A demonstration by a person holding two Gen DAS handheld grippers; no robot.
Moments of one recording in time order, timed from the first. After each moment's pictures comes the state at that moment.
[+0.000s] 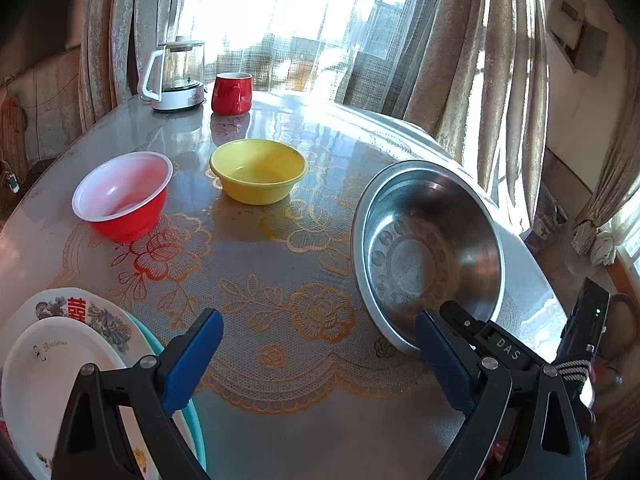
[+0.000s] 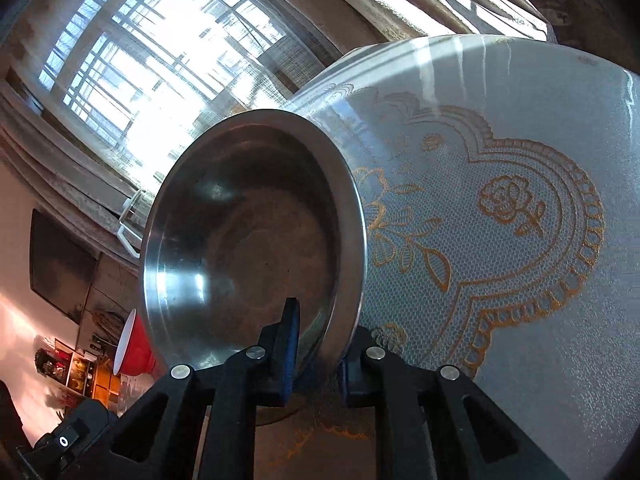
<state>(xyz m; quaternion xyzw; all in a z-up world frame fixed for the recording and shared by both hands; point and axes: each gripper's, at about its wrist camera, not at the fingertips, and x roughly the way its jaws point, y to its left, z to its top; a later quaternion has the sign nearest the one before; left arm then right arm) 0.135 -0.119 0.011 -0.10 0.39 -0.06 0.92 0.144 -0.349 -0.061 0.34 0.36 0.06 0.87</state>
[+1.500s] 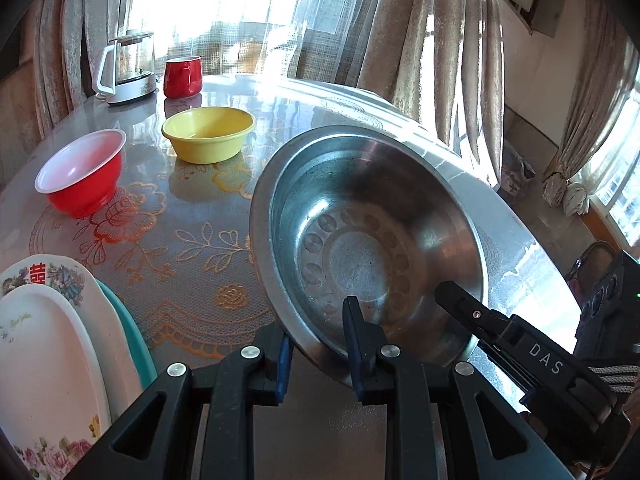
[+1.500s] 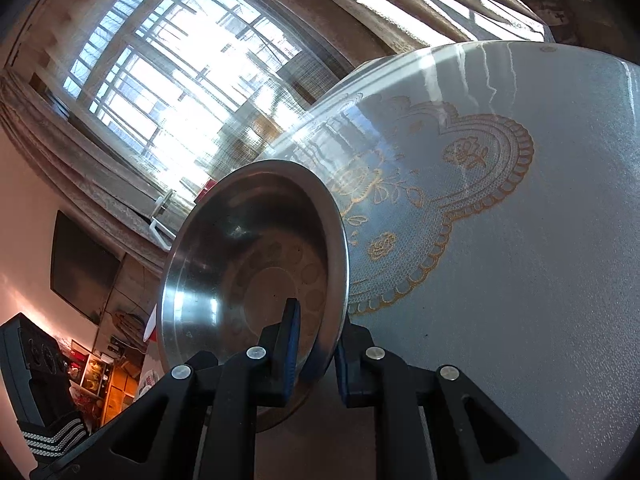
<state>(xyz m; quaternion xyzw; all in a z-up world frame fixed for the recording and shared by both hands) 0.105 -0.136 -0.016 -0.06 0.41 -0.15 0.90 0.077 -0.341 -0.057 0.35 0.33 0.08 0.87</state>
